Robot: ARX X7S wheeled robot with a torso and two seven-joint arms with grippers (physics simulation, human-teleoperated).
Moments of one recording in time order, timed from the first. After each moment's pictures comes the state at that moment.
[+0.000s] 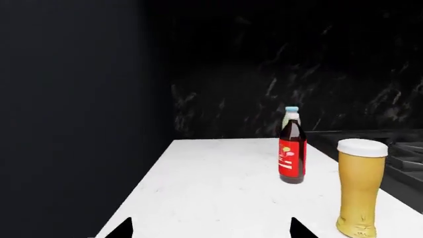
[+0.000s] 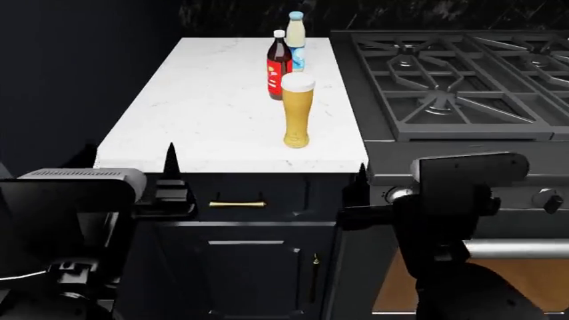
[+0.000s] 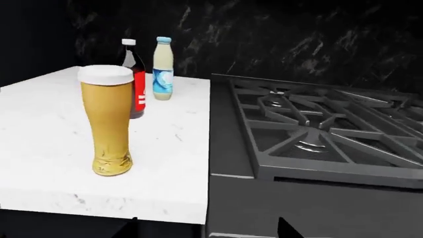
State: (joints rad) left arm -0.32 -0.23 -0.09 0.94 -0.38 -1.04 -0.24; right arm 0.49 0.16 -0.05 -0.88 0.38 1.39 0.34
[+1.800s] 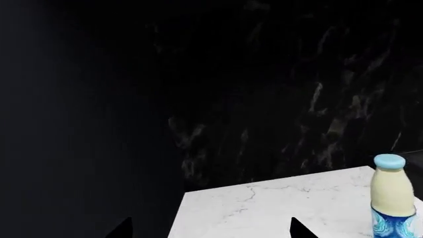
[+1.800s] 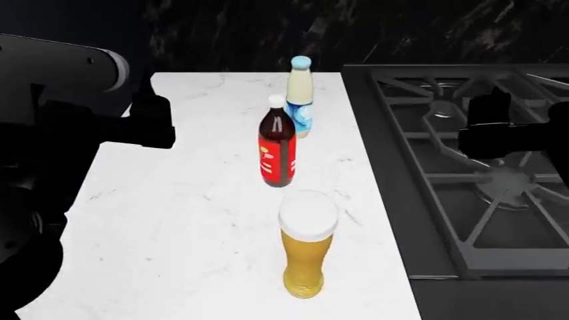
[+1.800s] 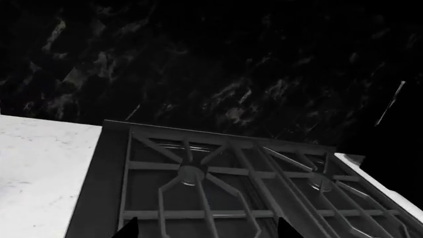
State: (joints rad) left arm -1.01 -0.50 -0.09 0.73 -1.41 -1.51 -1.02; right arm 1.21 0.90 -0.26 -0.49 1.98 1.26 1.52
